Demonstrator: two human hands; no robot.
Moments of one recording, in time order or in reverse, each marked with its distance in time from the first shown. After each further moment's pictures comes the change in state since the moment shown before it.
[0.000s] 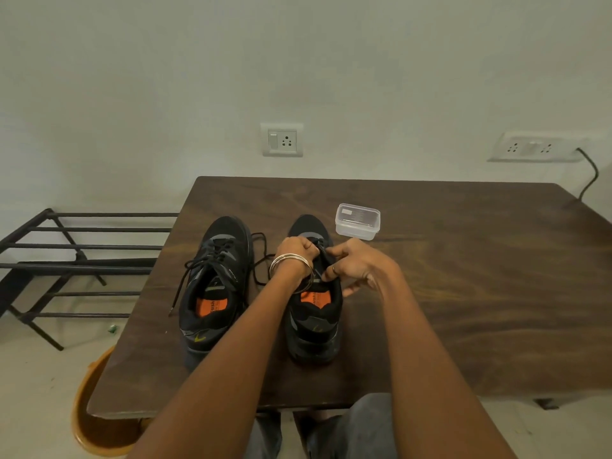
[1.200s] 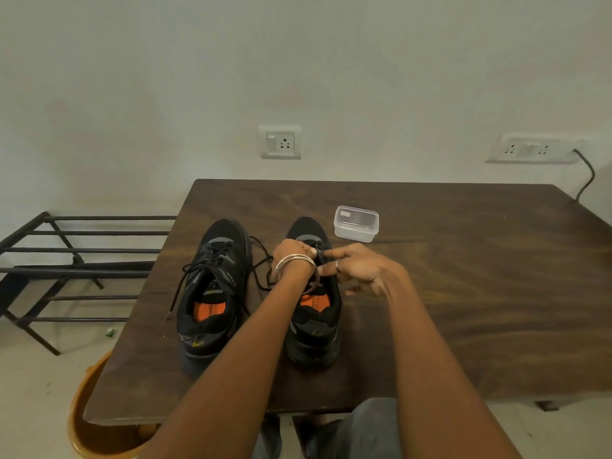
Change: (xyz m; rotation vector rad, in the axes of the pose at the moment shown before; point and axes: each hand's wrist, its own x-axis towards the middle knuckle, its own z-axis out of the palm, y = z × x) left_hand 0.002 0.001 0.004 -0.106 0.107 -0.173; right_hand 0.010 0.016 -0.005 0.174 -0.038 -0.009
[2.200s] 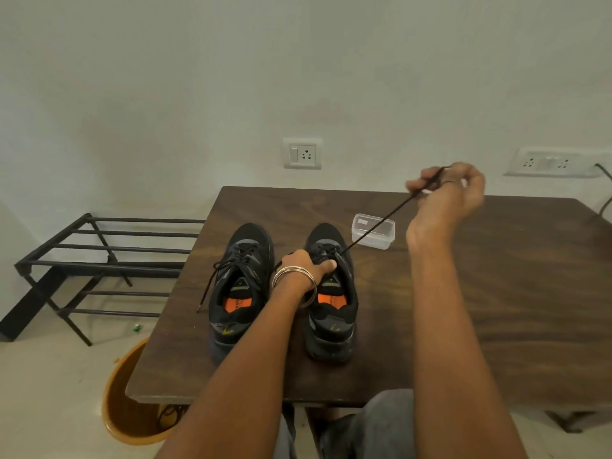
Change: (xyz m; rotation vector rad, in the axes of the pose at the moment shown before) left_hand -0.034 -0.011 -0.045 0.315 -0.163 0.125; right_hand -0.062 -0.084 -0.023 1.094 0.925 -0.875
